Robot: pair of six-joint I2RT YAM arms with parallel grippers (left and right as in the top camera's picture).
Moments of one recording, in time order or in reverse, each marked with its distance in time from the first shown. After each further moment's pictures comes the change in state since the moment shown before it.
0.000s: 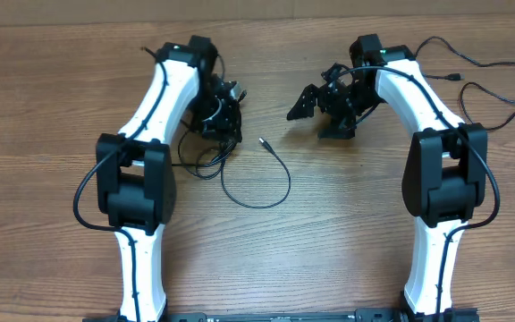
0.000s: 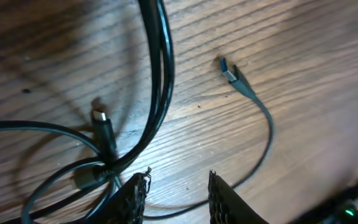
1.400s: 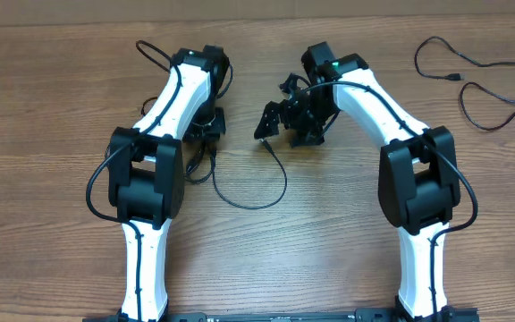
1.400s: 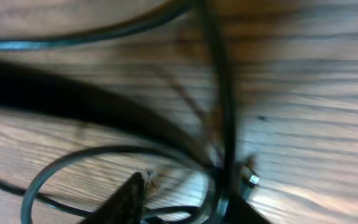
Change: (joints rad) left arm -0.016 0.067 0.002 -0.014 -0.535 -0.343; right arm 0.184 0.000 0.000 0.056 0.090 0.002
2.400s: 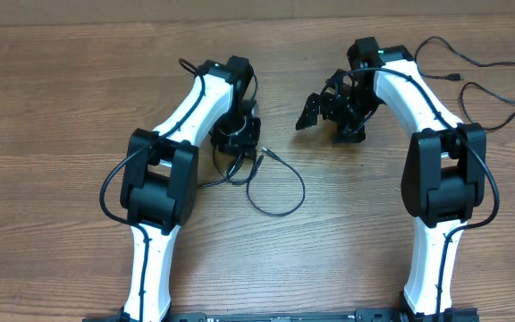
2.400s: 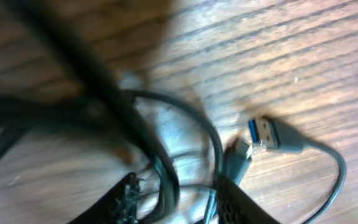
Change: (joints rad) left arm -0.092 -0.015 -0.052 0.091 0.410 0.204; right arm -0.182 0.000 0.000 -0.108 0.113 -0.009
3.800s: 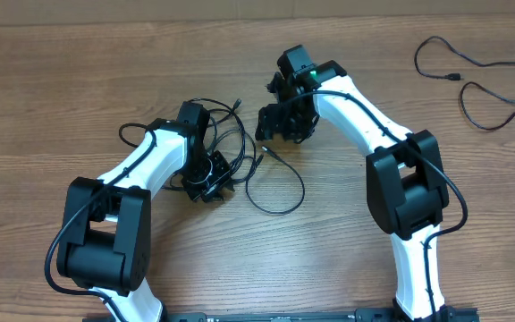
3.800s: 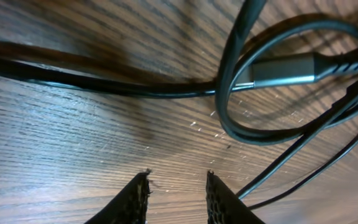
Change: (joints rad) left arm 0.112 -0.460 -0.749 0.363 0.164 -0.617; right arm 0.285 0.000 0.000 0.231 0.175 0.045
